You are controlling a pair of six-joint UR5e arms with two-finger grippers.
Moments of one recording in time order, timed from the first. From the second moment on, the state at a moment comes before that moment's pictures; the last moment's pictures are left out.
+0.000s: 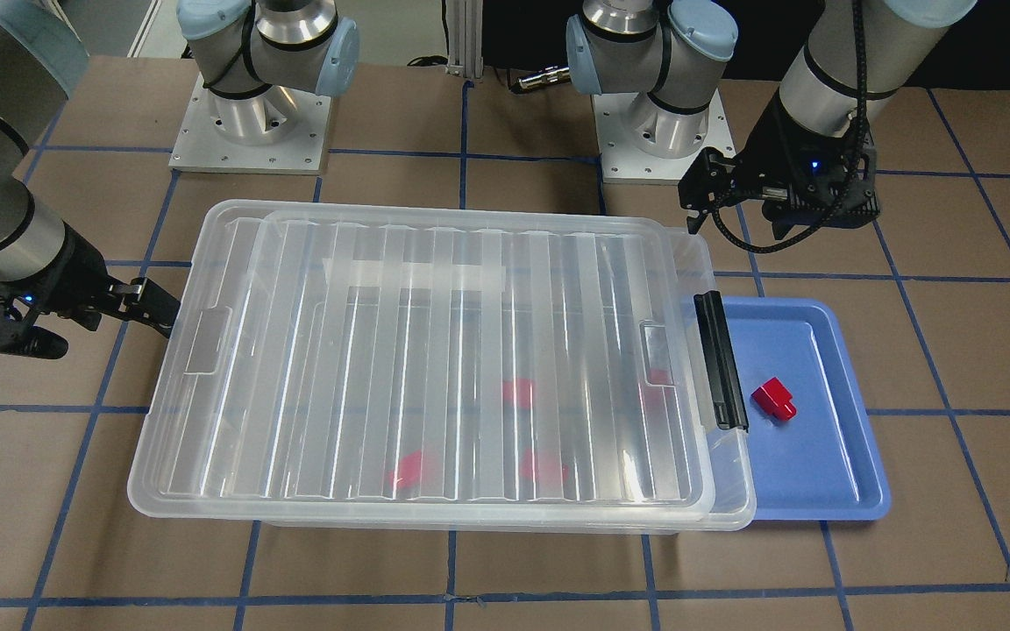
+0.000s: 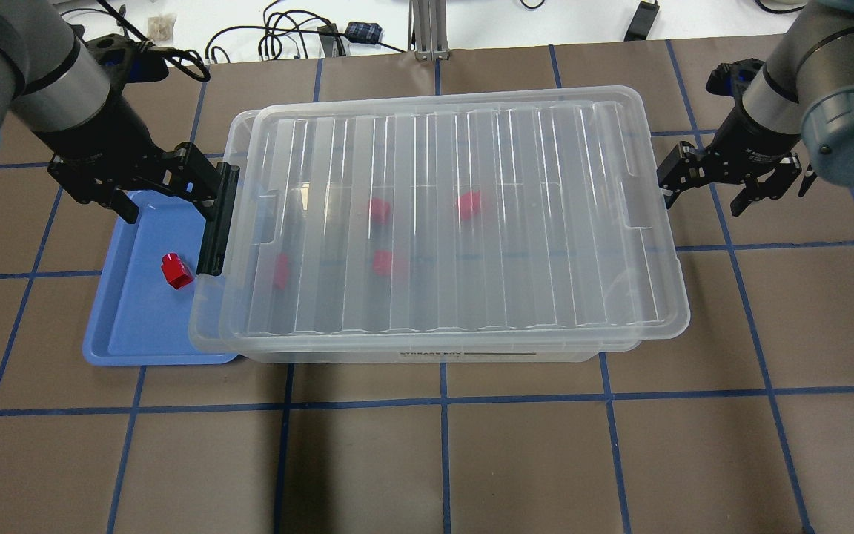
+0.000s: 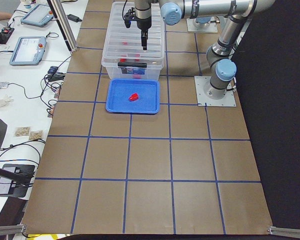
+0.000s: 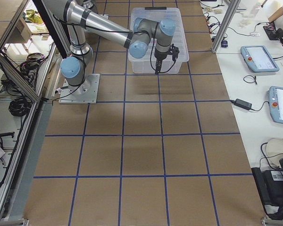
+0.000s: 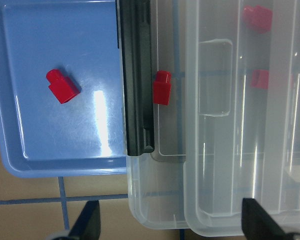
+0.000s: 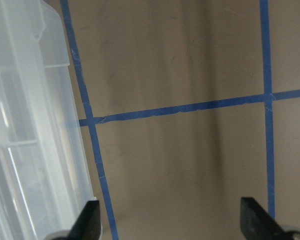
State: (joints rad) left arm -1.46 -1.53 -1.65 -1.58 1.56 0.14; right arm 1.34 -1.43 1.77 -1.83 -1.52 -0.09
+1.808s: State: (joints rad) left arm -1.46 -1.53 -1.65 -1.57 1.55 0.14; right arm 1.56 -1.50 1.44 -1.50 -1.55 0.16
